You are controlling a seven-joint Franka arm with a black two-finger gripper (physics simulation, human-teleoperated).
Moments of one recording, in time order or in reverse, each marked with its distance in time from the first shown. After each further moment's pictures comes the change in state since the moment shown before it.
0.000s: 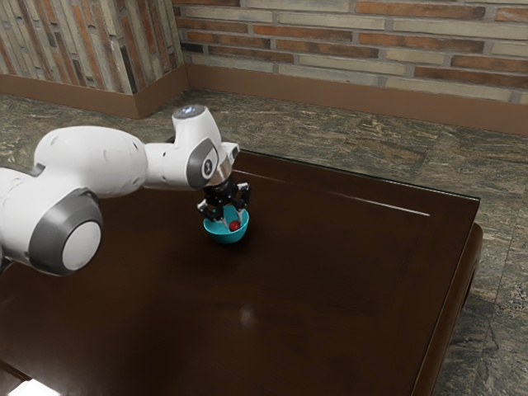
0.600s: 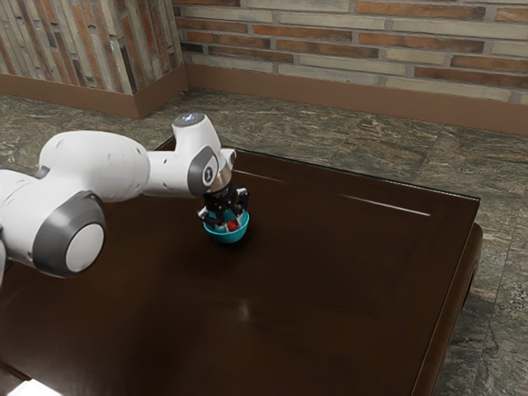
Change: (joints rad) arm 0.000 0.019 0.001 -0.017 -0.009 0.036 -0.077
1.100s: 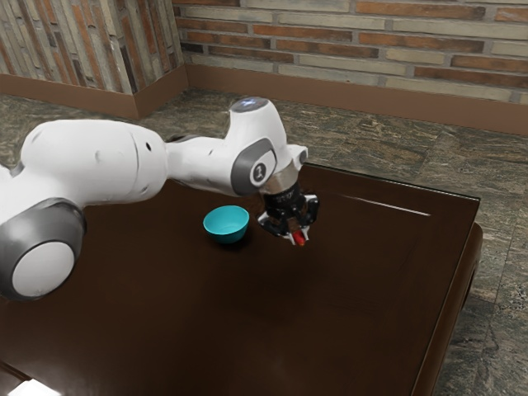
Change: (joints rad) arm -0.298 -0.233 -0.004 -0.139 0.021 -0.091 -0.055
